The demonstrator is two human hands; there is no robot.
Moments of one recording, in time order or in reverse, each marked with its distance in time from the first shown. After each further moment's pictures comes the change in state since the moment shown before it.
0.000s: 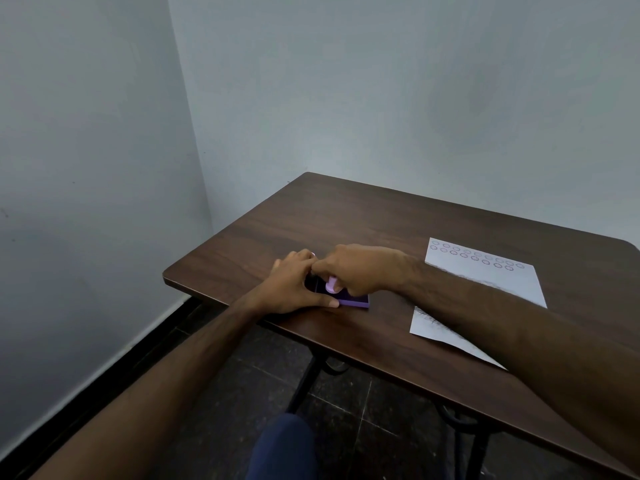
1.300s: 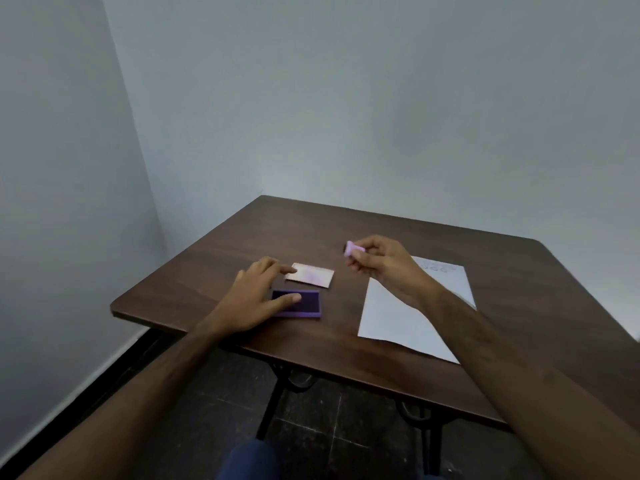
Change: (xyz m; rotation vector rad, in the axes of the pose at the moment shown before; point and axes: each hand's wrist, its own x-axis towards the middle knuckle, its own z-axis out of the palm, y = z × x) left_hand 0.003 0.020 -0.002 0.074 0.113 0.138; right_hand -0.117 0.053 0.028 1.409 0.812 0.352
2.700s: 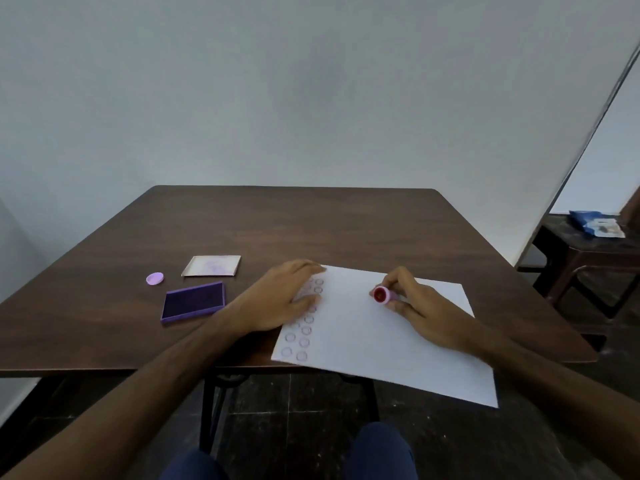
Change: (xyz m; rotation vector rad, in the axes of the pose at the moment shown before) left_hand 0.062 0.147 0.088 -0.069 -0.303 0.427; right_hand -0.182 0.053 -0.136 -0.843 0.043 0.013
